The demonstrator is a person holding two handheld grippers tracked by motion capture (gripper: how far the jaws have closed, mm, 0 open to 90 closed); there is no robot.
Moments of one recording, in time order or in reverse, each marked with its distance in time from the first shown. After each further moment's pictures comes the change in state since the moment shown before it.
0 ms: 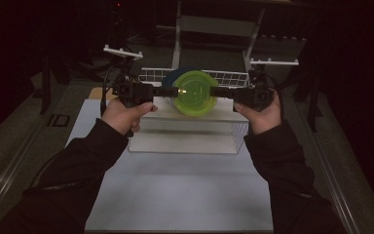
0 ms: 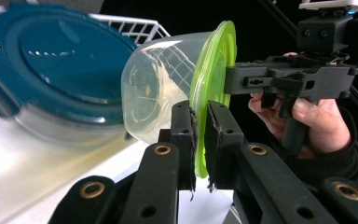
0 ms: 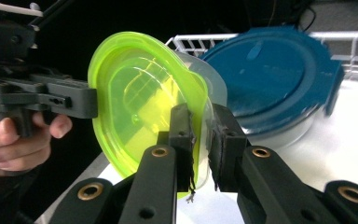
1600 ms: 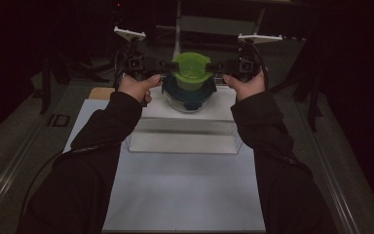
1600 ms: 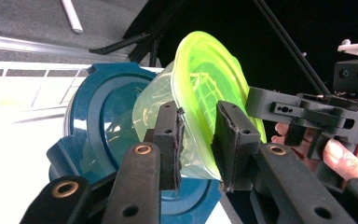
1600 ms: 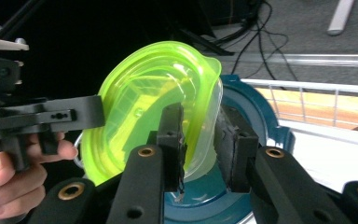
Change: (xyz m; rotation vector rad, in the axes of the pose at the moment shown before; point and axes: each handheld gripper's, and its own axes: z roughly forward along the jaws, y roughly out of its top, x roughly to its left) left arm 0.061 0.042 0.039 -0.072 0.076 -0.178; right arm -0.031 0.052 0.047 0.004 -0.140 0.123
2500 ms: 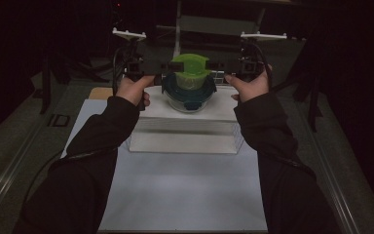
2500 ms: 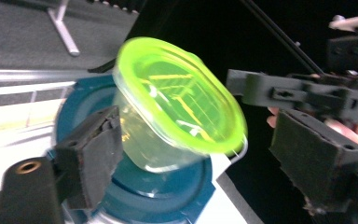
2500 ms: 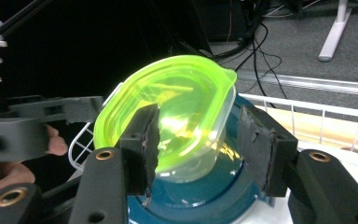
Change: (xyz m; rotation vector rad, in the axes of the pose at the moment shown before) left arm -0.017 -0.014 -0.014 -0.039 -0.049 0.155; right arm 0.005 -0.002 -0.011 -0.054 -0.009 -0.090
